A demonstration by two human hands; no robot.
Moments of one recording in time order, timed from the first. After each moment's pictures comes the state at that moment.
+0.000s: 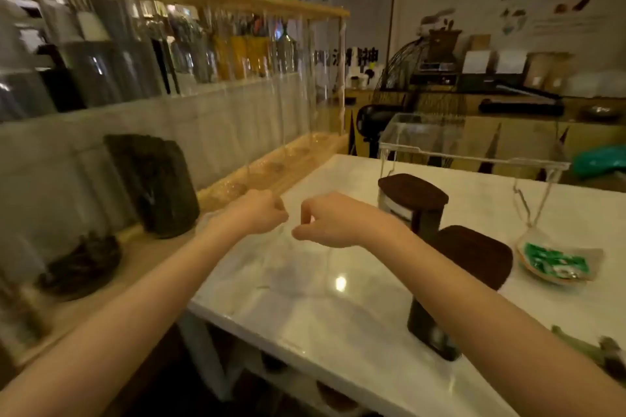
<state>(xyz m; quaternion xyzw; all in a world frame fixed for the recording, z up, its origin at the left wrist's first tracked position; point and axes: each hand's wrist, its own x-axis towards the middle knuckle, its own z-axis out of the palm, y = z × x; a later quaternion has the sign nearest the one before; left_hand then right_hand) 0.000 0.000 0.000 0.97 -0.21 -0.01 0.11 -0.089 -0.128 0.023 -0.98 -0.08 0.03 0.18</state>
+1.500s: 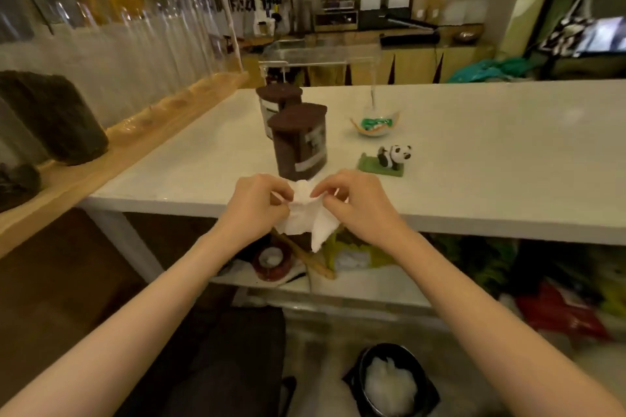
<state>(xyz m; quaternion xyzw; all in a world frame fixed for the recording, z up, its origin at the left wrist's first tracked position) -0.272 -0.044 -0.048 0.88 -0.40 0.03 0.27 -0.371 -0.186 -0.057 -0.91 0.05 -0.22 0.35</state>
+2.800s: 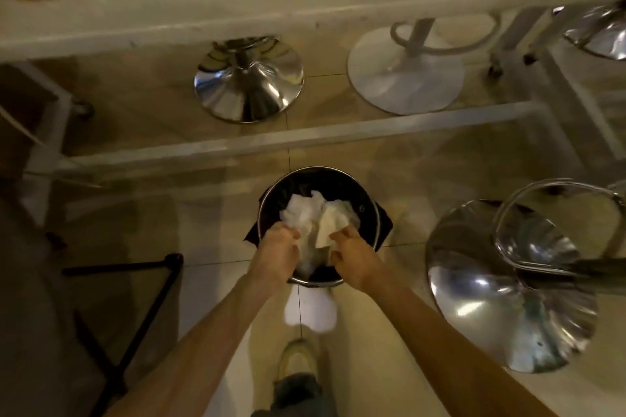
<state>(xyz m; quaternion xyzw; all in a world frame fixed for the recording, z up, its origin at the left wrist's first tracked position) -0.374 -0.221 -0.798 0.86 -0.35 -0.36 0.11 -0.490 -0.310 -0.814 -0.82 0.36 0.20 0.39</state>
